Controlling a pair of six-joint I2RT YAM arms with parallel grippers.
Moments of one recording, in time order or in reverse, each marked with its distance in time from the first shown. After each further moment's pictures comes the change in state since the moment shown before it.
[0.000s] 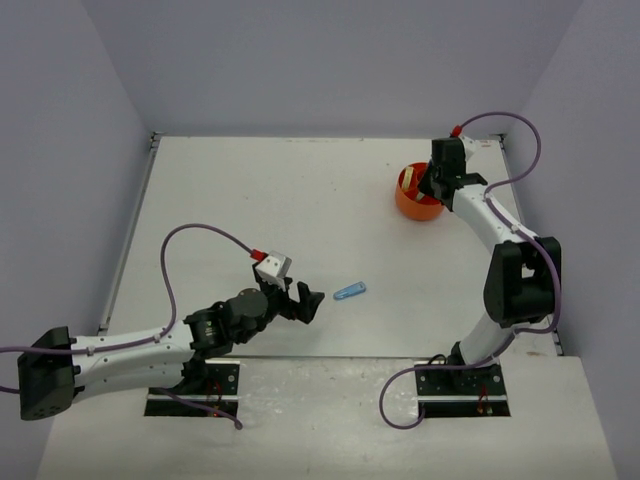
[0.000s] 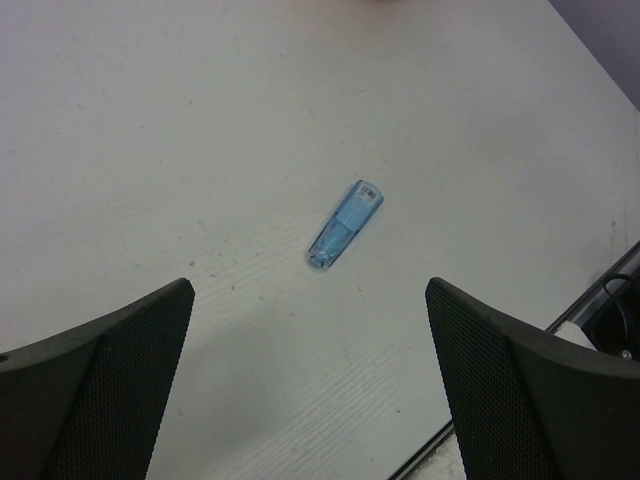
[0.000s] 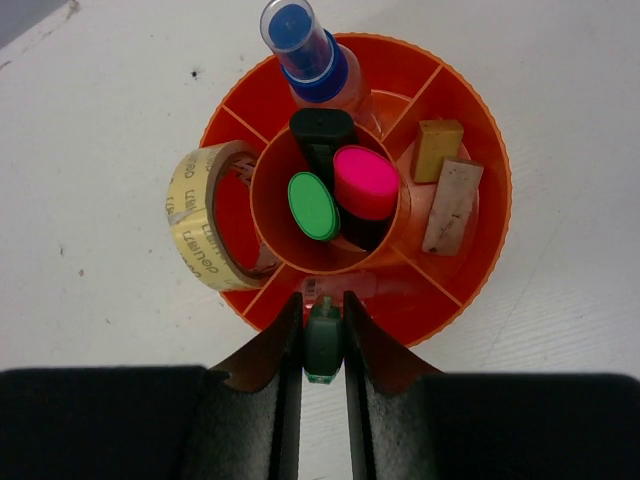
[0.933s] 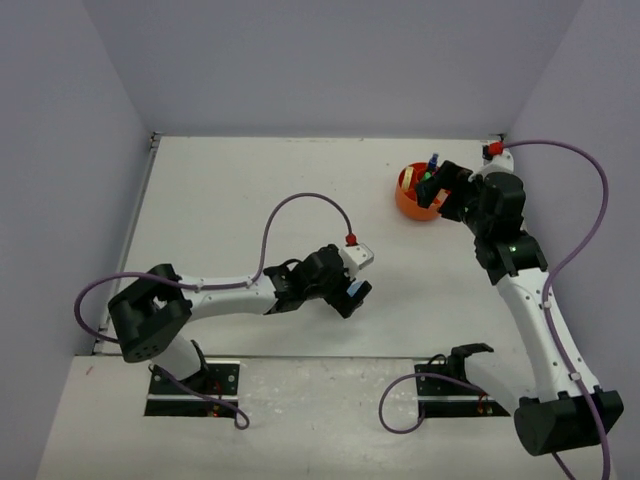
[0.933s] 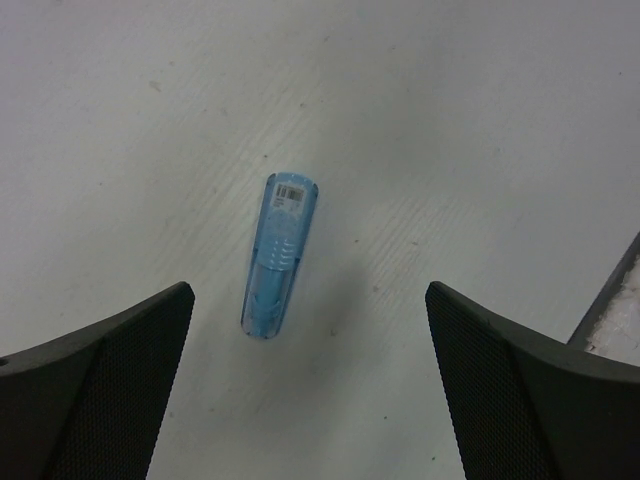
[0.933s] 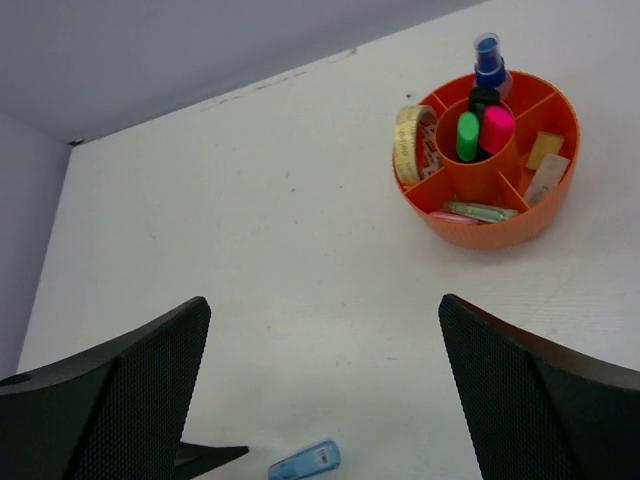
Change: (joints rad) left arm 0.090 0.696 0.498 -0.161 0.408 0.329; right arm 0.004 -0.693 -0.273 -0.029 -0.298 -0.072
